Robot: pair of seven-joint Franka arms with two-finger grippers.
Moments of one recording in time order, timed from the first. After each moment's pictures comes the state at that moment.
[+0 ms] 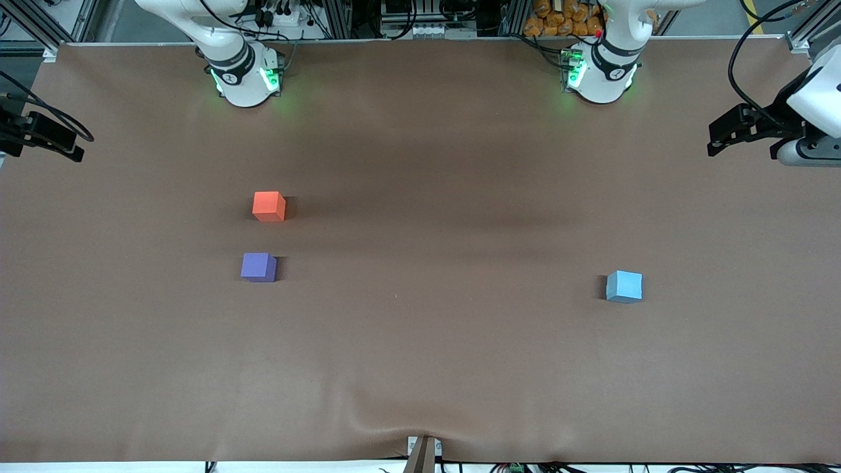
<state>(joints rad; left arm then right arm) -0.04 -0.03 -0.05 -1.54 0.01 1.45 -0.02 -0.04 0.01 0.00 -1.44 -0.01 1.38 0.05</state>
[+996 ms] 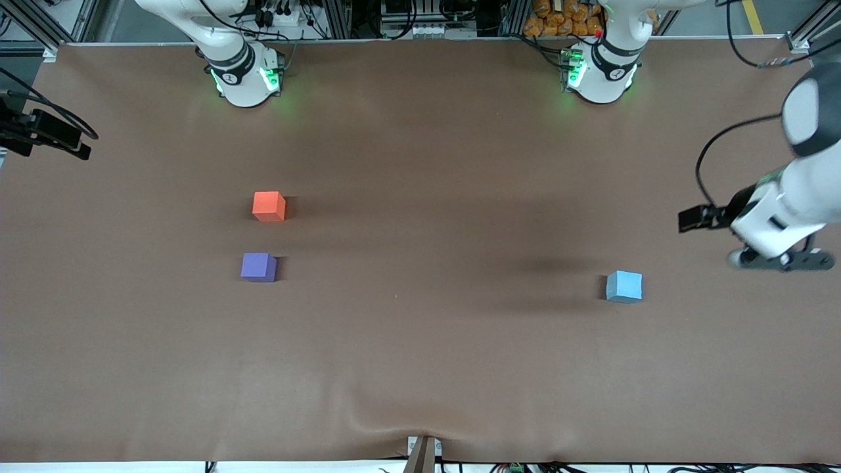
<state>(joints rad) -0.03 0.27 -0.04 -1.54 0.02 1.67 -0.02 -0.04 0.01 -0.01 -1.44 0.03 1.36 0.05</state>
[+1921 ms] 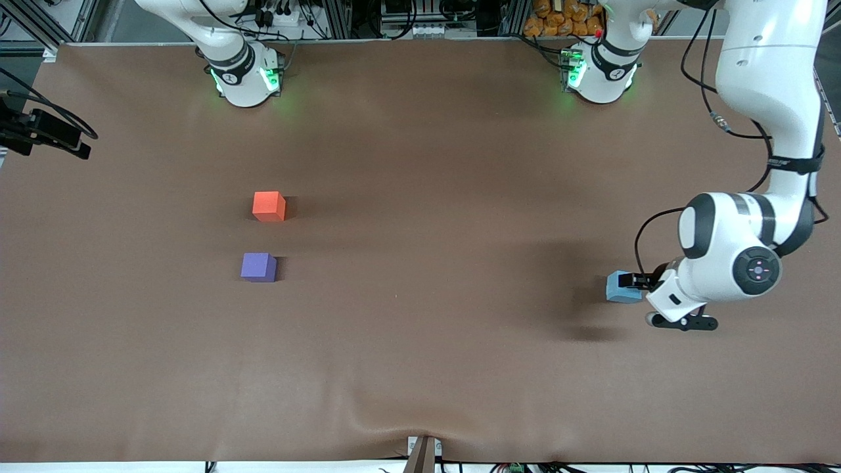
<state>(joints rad) -0.03 0.59 -0.04 -1.67 0.03 2.10 0.00 -0.04 0.01 -0.01 -1.44 0.03 1.36 0.05</state>
